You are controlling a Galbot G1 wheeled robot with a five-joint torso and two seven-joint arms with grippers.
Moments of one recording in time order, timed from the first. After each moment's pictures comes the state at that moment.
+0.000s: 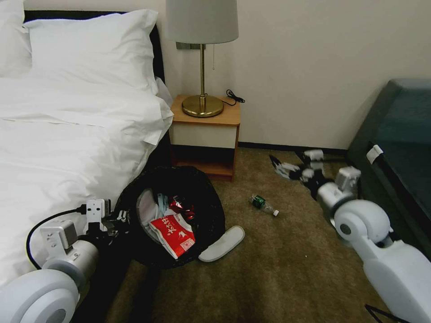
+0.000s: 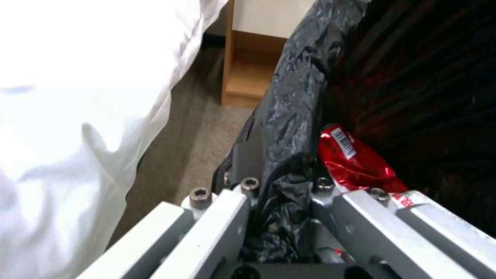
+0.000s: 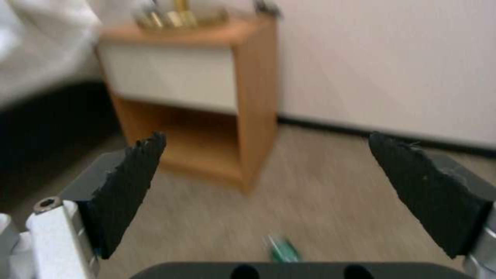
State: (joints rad) left arm 1.57 -1.08 -0.75 -2.50 -0.85 0.74 -0.37; right arm -1.11 0.89 0.40 1.90 0.72 -0.33 0.08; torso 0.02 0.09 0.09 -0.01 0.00
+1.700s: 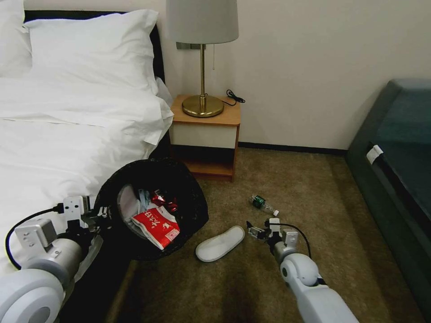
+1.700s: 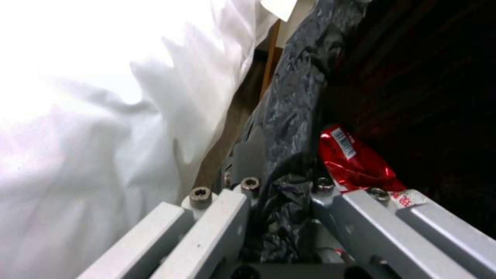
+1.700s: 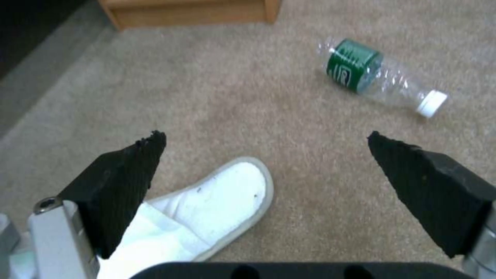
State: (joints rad) left arm 1.57 -1.09 -0.85 -2.50 -0.90 0.74 -0.42; right arm -1.11 1.33 0.27 1.43 0.43 -0.27 0.04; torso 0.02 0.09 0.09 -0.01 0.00
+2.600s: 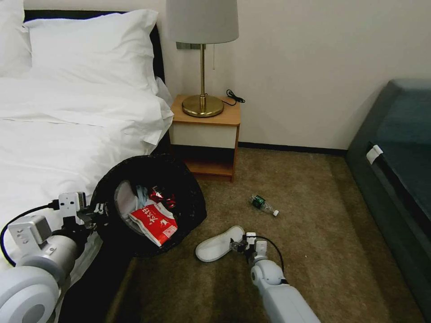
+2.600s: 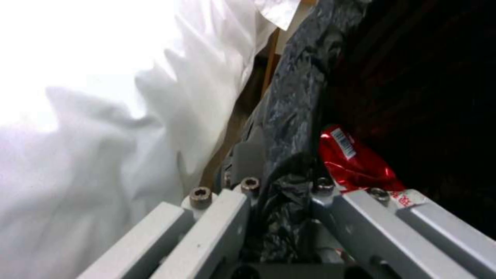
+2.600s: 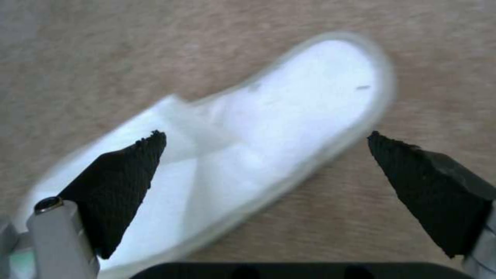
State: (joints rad) left arm 1.56 -1.08 -0.87 -2.50 -0.91 0.74 -0.42; right arm -0.99 1.54 0.23 1.03 0.29 -0.20 0.08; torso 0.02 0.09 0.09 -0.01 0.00
